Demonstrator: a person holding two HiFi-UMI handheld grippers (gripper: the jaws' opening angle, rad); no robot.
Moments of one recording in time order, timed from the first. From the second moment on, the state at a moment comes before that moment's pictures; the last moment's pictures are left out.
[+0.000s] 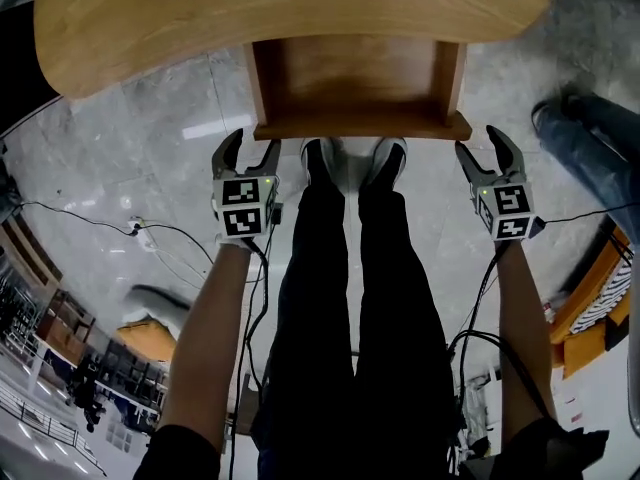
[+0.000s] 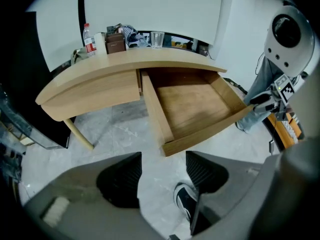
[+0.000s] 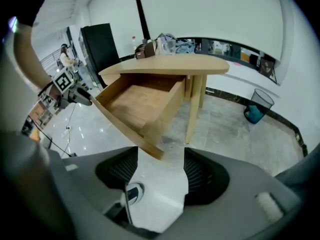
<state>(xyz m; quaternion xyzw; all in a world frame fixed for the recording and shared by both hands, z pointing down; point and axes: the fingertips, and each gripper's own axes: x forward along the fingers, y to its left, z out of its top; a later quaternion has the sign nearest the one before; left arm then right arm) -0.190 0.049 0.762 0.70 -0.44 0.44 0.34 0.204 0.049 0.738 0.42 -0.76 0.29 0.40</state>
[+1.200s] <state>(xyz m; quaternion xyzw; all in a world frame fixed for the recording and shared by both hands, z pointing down) -0.052 -0.083 0.123 0.86 -0.49 0.05 0.13 0.090 -0.092 0.124 0.47 -0.87 0.10 0.02</state>
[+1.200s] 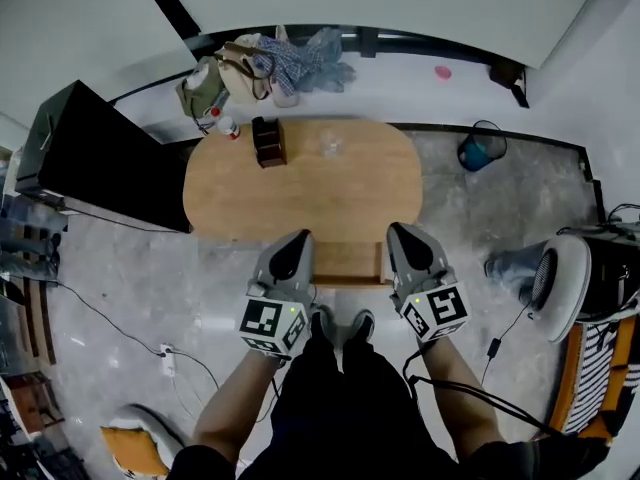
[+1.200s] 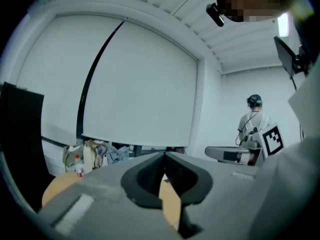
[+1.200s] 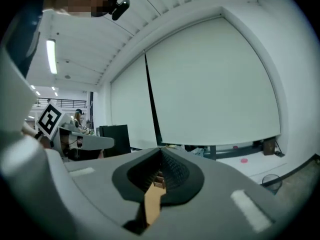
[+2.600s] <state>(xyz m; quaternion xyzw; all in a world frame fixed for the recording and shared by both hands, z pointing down) -0.051 -0.066 -0.116 0.89 -0.43 -0.06 -0.12 0.046 -0.058 -0.115 0.52 -0.84 -0.14 -0.03</state>
